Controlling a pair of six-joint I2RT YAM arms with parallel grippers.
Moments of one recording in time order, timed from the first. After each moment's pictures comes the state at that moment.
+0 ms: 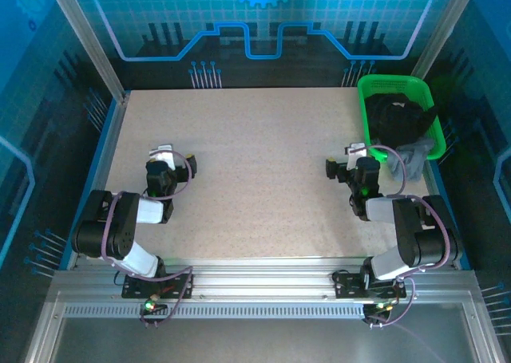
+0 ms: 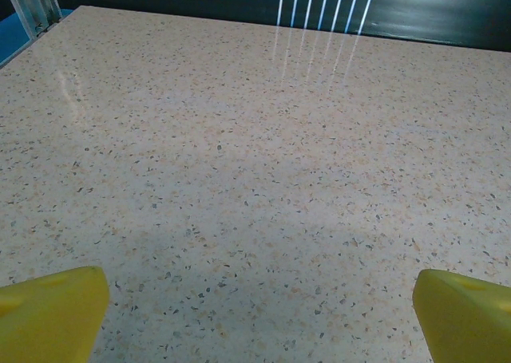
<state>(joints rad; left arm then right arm) -0.01 1.56 0.36 0.86 -0.11 -0.14 0.08 1.49 0.40 0.68 0.07 -0.04</state>
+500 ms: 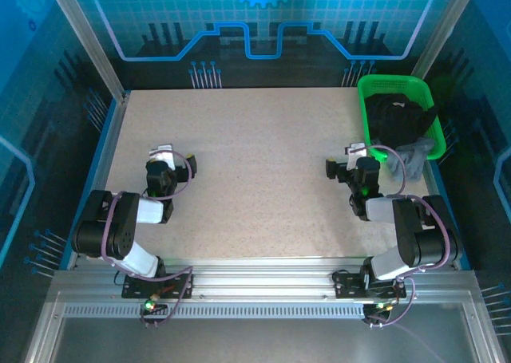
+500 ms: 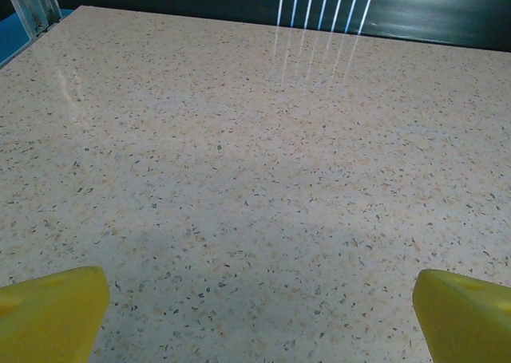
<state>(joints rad) -0.01 1.56 0.36 0.86 -0.11 -0.14 0.08 1.49 0.40 0.68 0.07 -0.04</state>
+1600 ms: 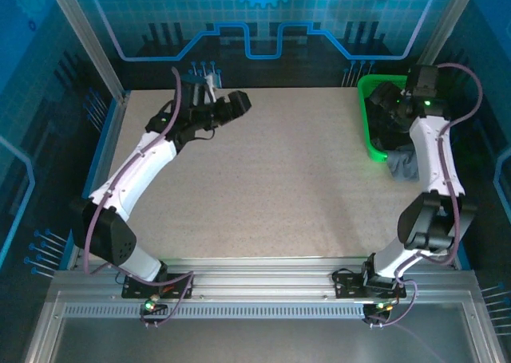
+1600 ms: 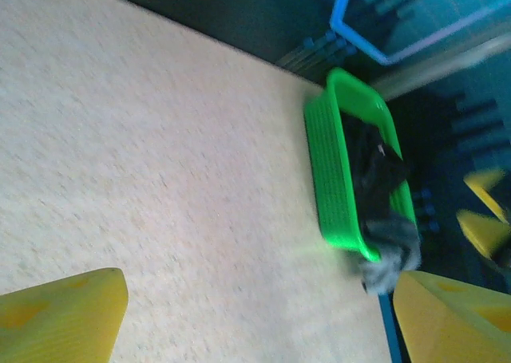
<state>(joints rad) -0.35 1.54 1.47 -0.44 0.30 -0.76 -0.18 1.64 1.62 -0.74 -0.04 0.60</state>
